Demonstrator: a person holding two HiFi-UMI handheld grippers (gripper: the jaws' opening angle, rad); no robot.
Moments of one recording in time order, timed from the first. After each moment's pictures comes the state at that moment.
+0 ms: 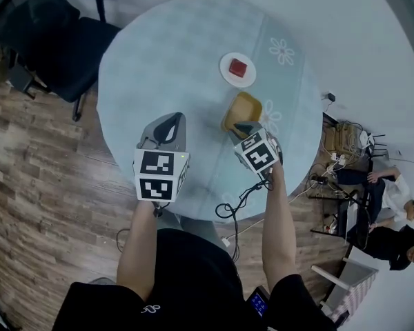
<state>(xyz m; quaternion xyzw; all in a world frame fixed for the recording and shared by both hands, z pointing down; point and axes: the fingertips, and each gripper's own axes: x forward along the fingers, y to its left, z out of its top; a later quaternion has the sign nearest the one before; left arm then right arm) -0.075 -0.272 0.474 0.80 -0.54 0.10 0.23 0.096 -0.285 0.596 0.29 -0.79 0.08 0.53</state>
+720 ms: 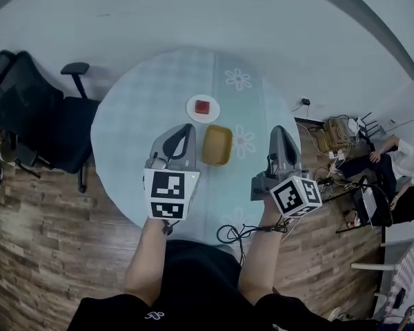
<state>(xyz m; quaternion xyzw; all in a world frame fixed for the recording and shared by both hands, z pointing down) 0.012 -0.265 0.316 0.88 -0.47 0.03 0.05 0.206 -0.227 0.276 0.63 -0.76 0.05 -0.16</state>
